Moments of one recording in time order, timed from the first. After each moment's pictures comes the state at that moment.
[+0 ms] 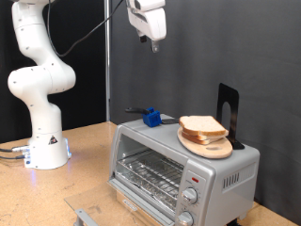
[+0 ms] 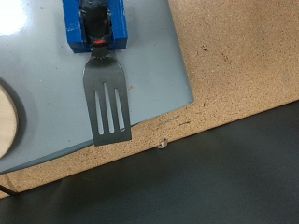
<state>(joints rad) 0.19 -0.38 0.04 -2.04 0.34 1.64 -0.29</state>
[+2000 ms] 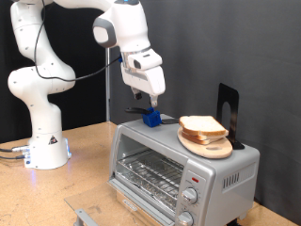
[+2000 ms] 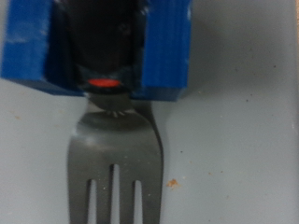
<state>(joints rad) 0.21 -0.40 0.12 -2.53 0.30 2.24 -0.50</state>
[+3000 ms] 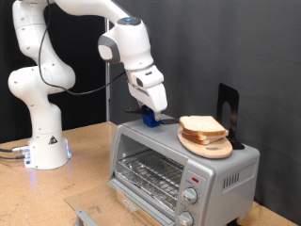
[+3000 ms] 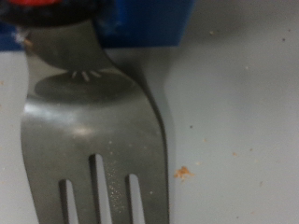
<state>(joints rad) 0.22 -0.33 0.13 -2.56 0.40 2.34 -0.46</state>
